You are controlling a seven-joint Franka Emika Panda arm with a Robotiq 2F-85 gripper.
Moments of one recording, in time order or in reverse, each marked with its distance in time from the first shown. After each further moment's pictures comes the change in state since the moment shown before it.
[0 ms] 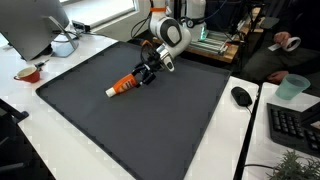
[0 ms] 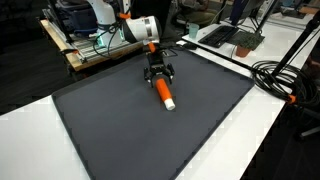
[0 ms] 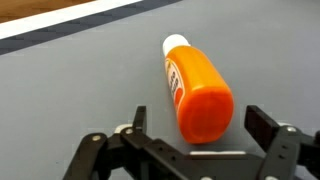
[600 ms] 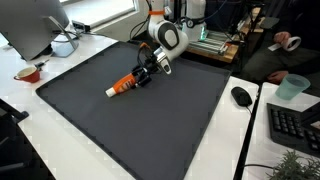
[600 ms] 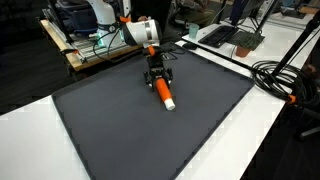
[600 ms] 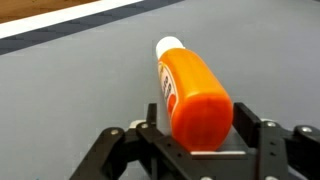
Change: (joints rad) arm -0.006 0.042 -0.009 0.037 0.000 -0.021 0.002
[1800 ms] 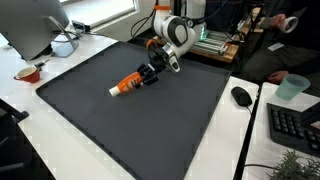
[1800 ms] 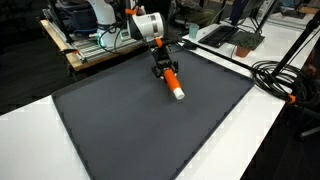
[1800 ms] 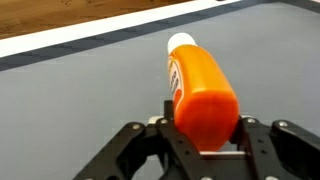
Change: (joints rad) arm 0.183 -0.072 -0.089 -0.035 0.000 0.015 0.011
